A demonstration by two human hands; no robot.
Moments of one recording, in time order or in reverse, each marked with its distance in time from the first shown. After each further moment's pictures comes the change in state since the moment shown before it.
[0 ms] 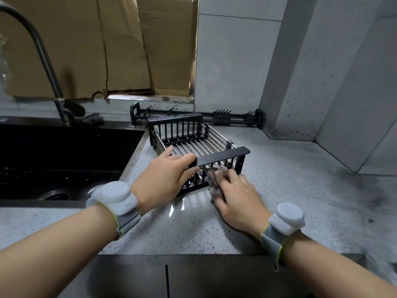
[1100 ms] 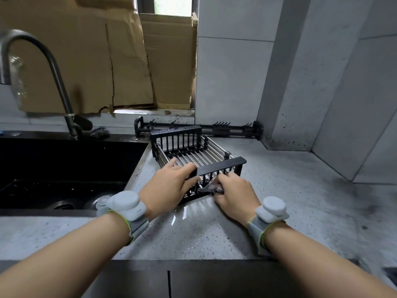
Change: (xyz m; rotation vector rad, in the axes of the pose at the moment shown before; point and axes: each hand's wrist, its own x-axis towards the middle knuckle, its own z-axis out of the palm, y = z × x) left_hand 0.001 0.008 -0.007 -0.029 -0.059 -0.048; right_hand 0.020 -0.002 -0.016 0.074 0.121 0.025
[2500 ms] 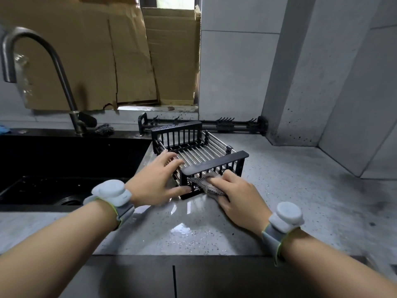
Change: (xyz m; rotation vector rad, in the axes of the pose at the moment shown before) left_hand -0.009 -0.045 -0.013 0.092 -0.197 -0.046; right_hand -0.017 0.001 0.002 0.088 0.056 -0.246
